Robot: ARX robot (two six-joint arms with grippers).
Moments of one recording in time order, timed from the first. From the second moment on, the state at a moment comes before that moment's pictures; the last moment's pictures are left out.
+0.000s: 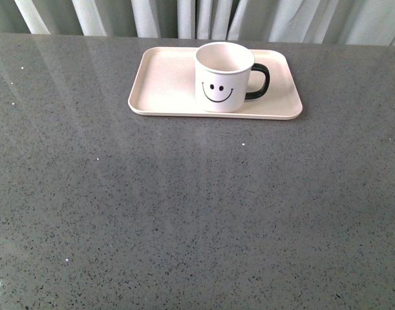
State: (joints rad) left arm 0.00 0.02 0.01 0.00 0.00 0.00; right arm 0.00 0.01 0.02 0.00 0.00 -0.01
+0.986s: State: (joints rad) left arm 0.00 0.02 0.01 0.00 0.00 0.00; right arm 0.00 0.01 0.02 0.00 0.00 -0.01
